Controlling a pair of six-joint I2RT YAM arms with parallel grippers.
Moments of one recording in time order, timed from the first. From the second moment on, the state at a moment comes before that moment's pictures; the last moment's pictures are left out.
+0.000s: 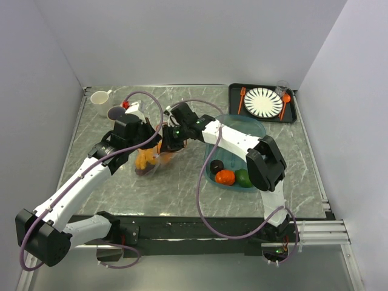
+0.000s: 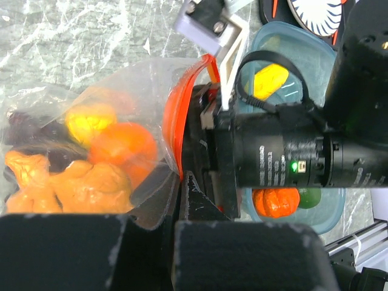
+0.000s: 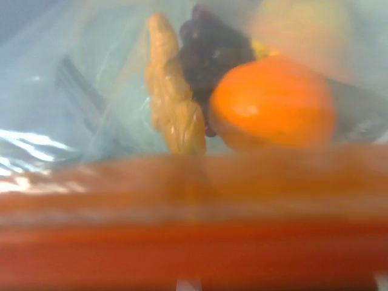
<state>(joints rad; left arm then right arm) -0.49 1.10 1.00 -0.39 -0.03 -0.61 0.78 2.01 1.67 -0.50 -0.48 0.61</state>
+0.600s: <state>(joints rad) -0.49 1.10 1.00 -0.39 -0.03 -0.61 0.68 1.78 1.47 -0.47 -0.32 0.62</state>
